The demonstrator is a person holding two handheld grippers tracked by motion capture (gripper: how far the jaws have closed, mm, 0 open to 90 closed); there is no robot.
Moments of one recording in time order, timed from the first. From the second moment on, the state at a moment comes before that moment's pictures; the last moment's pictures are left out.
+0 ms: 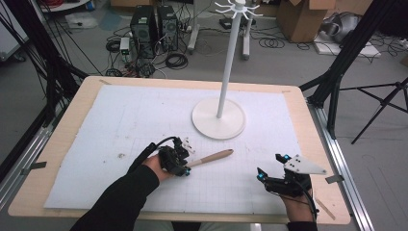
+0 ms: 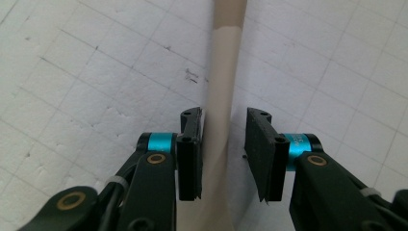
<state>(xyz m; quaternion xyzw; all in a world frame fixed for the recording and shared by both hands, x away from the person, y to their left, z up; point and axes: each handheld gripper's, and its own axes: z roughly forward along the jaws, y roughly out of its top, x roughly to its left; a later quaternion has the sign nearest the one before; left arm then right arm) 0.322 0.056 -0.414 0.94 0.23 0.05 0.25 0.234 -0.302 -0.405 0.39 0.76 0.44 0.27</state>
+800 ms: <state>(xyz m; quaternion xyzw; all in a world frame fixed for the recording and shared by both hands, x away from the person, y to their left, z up) 0.322 0.053 -0.416 0.94 0.22 0.06 0.25 0.236 -0.301 -0.407 0.39 0.77 0.44 0.26</state>
